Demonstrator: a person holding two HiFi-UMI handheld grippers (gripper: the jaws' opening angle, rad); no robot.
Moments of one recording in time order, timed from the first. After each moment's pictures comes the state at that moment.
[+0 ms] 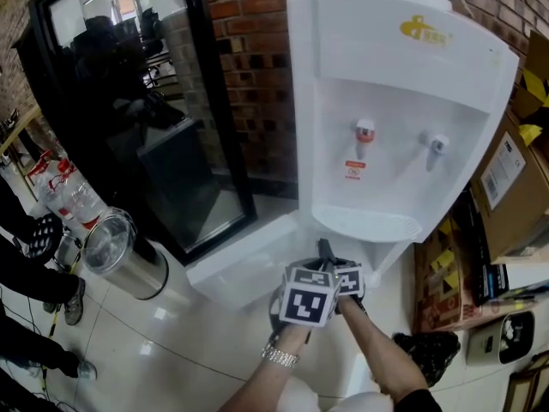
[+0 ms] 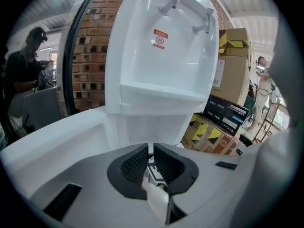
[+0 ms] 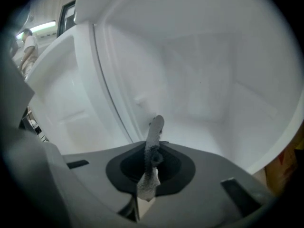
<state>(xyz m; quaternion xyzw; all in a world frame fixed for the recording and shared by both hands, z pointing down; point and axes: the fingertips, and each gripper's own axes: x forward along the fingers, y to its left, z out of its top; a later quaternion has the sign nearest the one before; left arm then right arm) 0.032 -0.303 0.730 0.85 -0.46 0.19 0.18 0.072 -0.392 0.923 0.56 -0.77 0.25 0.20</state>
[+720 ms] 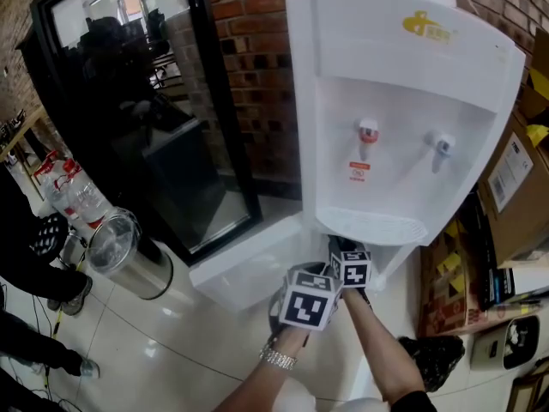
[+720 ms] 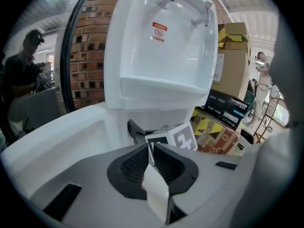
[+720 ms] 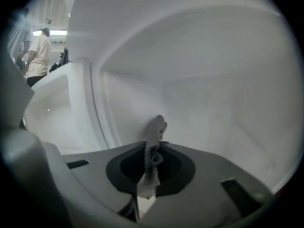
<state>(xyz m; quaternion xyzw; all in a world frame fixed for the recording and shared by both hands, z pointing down) 0.030 -0.303 0.742 0.85 -0.45 0.21 0.17 0.075 -0.431 0.896 0.58 -0.78 0.18 0.15</state>
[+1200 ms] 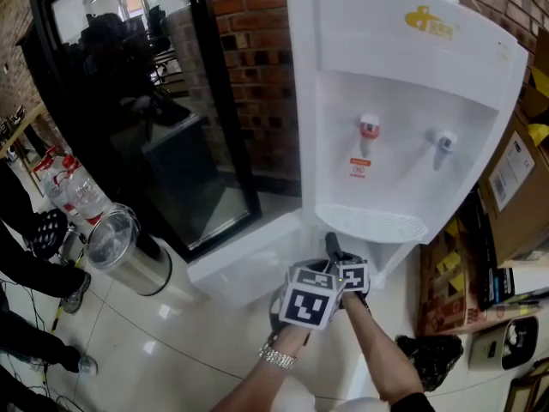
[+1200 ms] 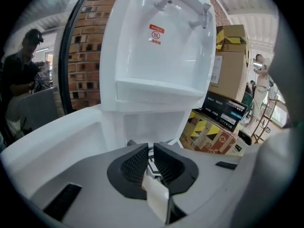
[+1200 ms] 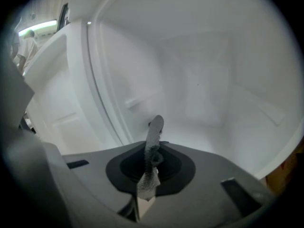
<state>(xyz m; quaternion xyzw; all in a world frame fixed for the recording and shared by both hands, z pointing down) 0.035 -0.301 0.736 0.86 -0.44 0.20 0.17 0.085 -0.423 0.938 0.57 -0.77 0.23 0.17</state>
